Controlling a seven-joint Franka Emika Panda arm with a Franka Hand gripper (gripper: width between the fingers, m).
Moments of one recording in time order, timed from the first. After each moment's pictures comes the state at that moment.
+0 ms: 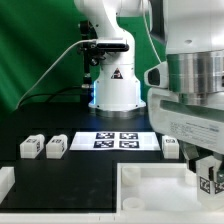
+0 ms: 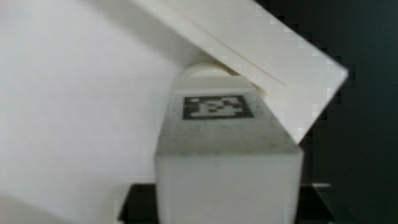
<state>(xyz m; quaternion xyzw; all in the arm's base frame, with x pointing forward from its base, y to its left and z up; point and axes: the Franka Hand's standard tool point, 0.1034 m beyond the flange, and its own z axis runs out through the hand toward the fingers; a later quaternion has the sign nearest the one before) 0.631 0.106 0.075 -0.79 0.61 0.00 0.07</state>
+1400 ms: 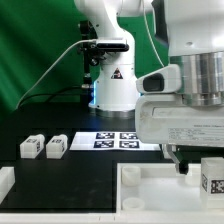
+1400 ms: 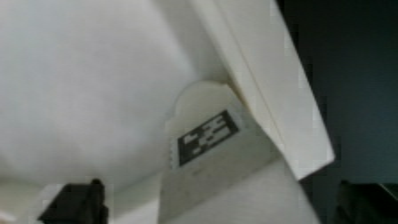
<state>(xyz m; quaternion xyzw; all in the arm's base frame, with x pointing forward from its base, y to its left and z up) 0.631 0.115 0.077 -0.99 0.16 -0.03 0.05</state>
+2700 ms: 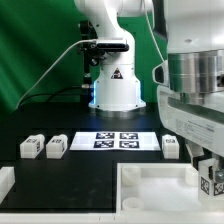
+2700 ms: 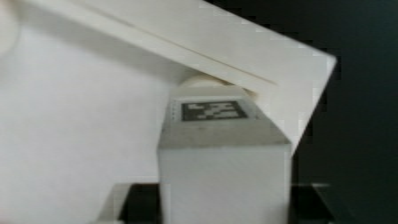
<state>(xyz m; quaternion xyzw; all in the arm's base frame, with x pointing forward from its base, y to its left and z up) 0.634 0.106 0.078 -0.80 0.60 0.01 0.06</state>
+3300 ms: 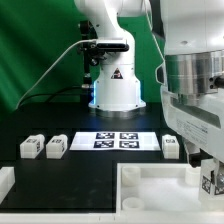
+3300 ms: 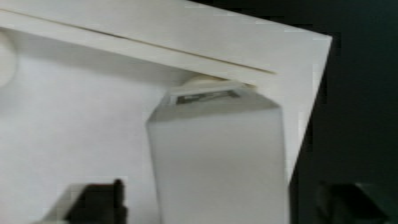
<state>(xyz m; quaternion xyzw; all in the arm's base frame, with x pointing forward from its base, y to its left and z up) 0.632 0.106 0.076 -0.83 0.56 0.01 0.06</state>
